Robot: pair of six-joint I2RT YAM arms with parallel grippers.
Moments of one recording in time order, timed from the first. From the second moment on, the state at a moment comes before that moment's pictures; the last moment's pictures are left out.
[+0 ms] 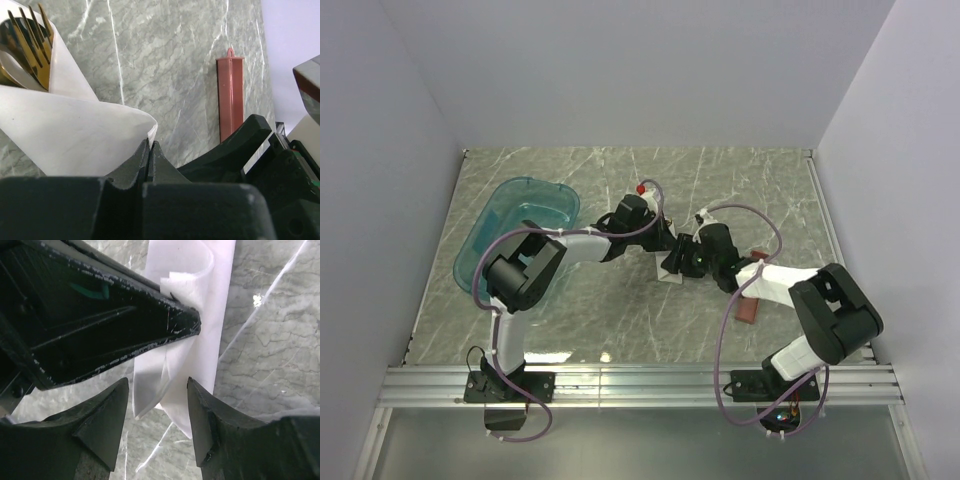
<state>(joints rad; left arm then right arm) -0.69 2.01 1.20 0.29 0.35 -0.73 0.51 1.51 0.60 0.25 -0.19 0.65</state>
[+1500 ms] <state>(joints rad) -0.61 1.95 1.10 0.23 0.33 -0.72 0.48 1.53 0.44 0.49 0.02 0.91</state>
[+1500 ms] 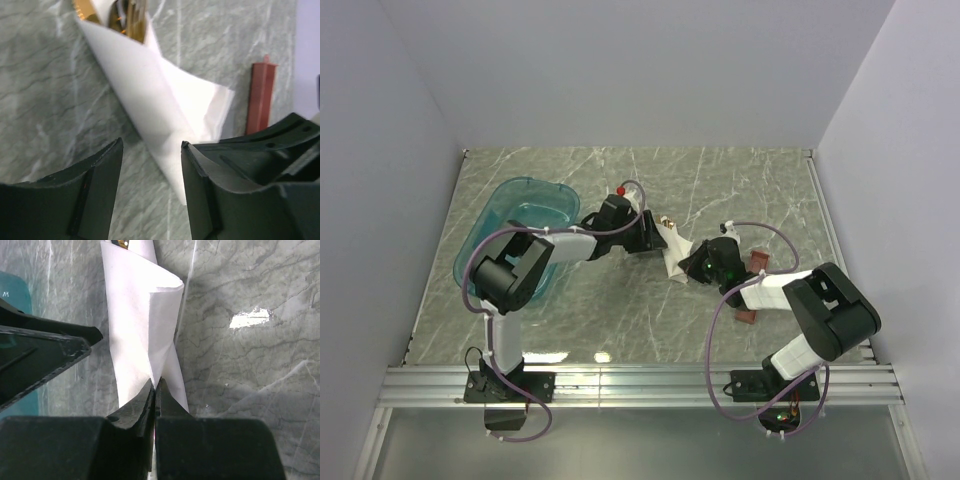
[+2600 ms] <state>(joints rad) -0.65 2.05 1.25 0.27 0.40 -0.75 0.48 1.48 0.46 0.38 0.06 0.88</state>
